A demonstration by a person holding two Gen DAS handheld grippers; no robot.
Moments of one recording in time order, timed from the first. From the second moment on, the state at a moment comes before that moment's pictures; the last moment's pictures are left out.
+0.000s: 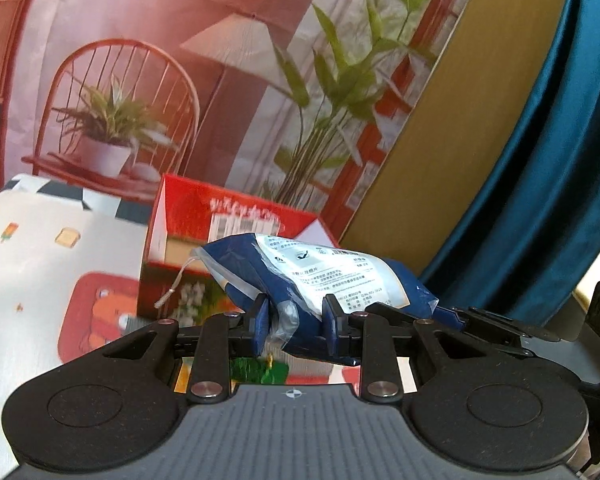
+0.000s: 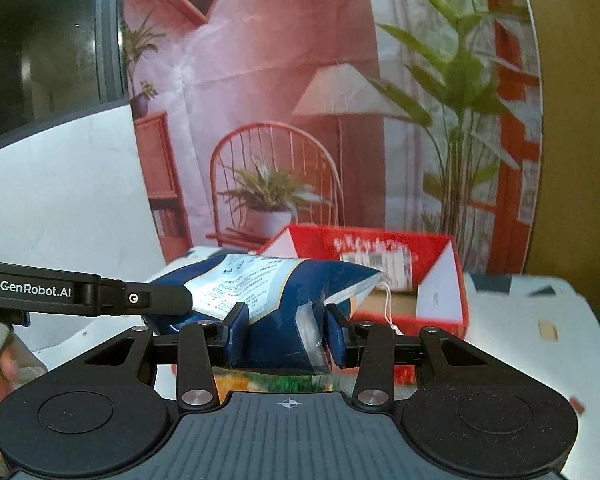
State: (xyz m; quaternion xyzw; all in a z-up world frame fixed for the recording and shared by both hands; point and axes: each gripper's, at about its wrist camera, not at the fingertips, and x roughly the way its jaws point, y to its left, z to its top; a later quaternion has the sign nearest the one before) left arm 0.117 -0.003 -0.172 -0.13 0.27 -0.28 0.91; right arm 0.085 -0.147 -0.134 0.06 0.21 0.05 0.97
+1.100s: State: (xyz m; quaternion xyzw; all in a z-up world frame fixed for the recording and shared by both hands) left arm 0.326 -0.041 -0.220 -0.05 0.36 -0.20 0.91; right arm 0.303 -0.211 -0.207 0.11 0.29 0.05 0.95
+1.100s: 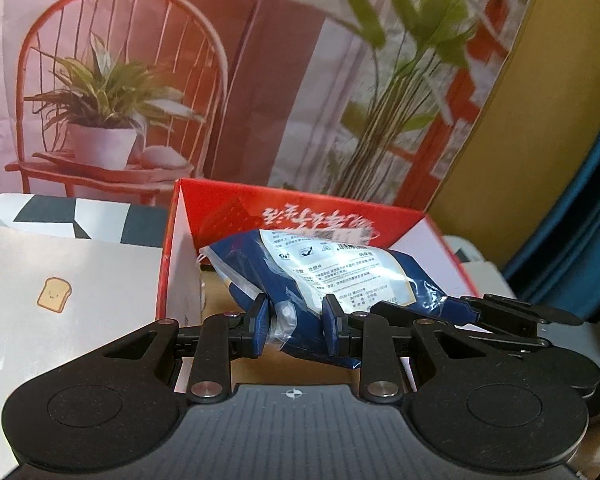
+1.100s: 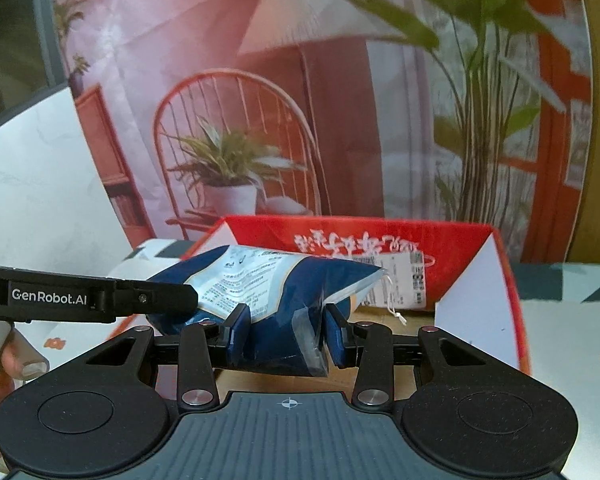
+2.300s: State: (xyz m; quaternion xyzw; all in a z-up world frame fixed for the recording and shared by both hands) left arm 0.144 0.040 -0.253 -0.07 0.34 -0.19 0.92; right arm 0.139 -0.149 -0.226 0.13 0.36 0.05 0.92
